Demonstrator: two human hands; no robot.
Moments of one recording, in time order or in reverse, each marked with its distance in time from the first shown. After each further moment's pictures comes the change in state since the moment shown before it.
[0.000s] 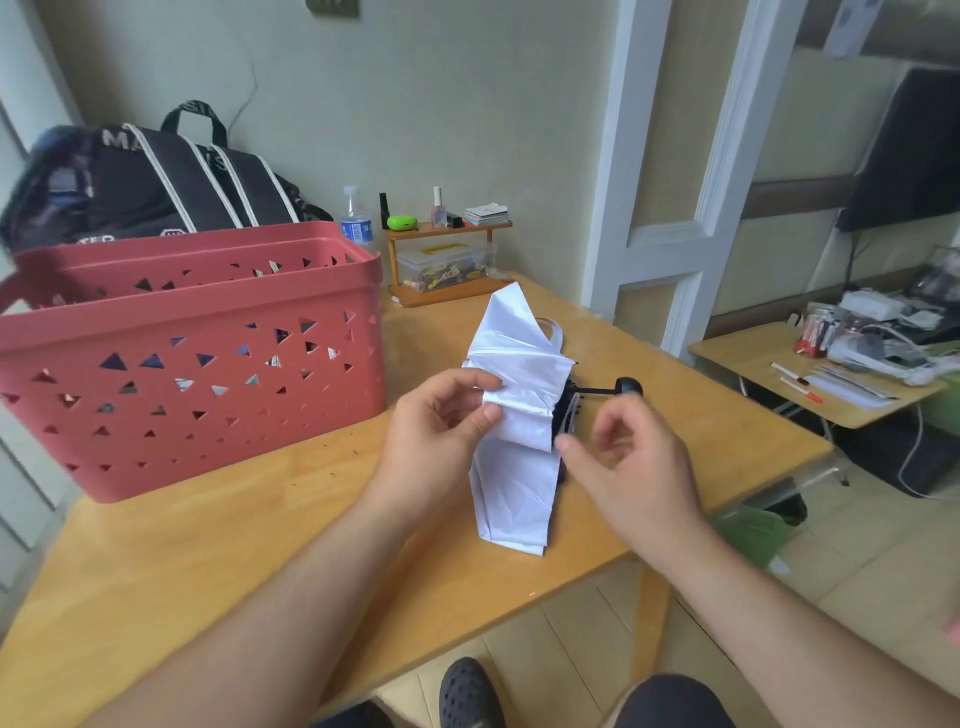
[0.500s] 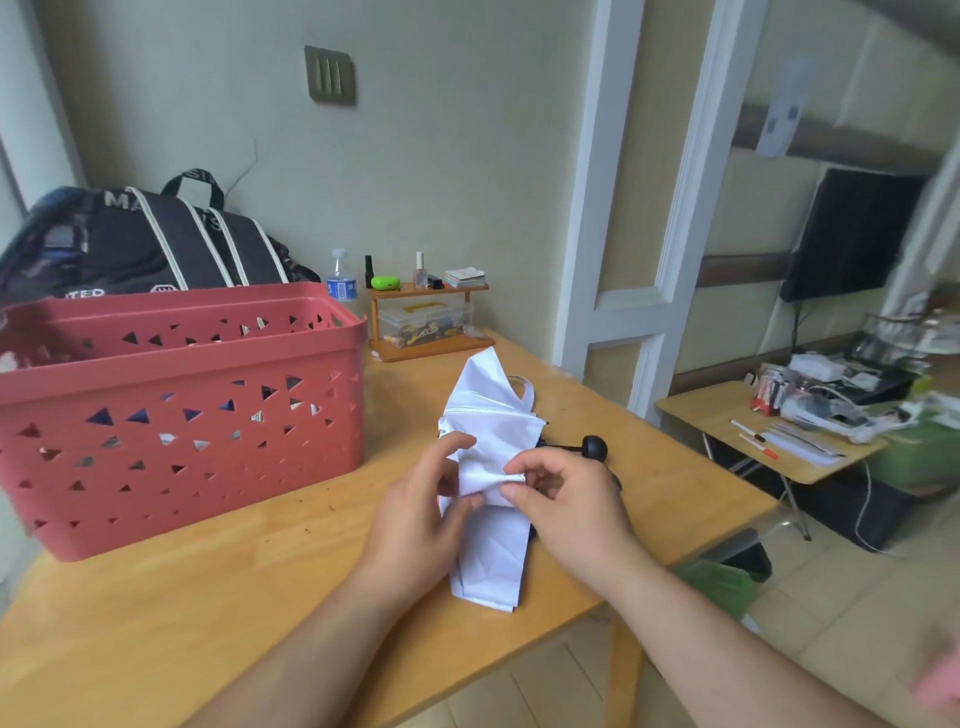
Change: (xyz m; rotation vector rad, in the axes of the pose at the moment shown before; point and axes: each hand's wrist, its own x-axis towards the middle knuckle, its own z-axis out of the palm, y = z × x) left_hand -0.017 -0.022 0.002 0.434 -0.051 0.259; right_hand 0.019 -0.025 0.009 0.156 -0.186 0.124
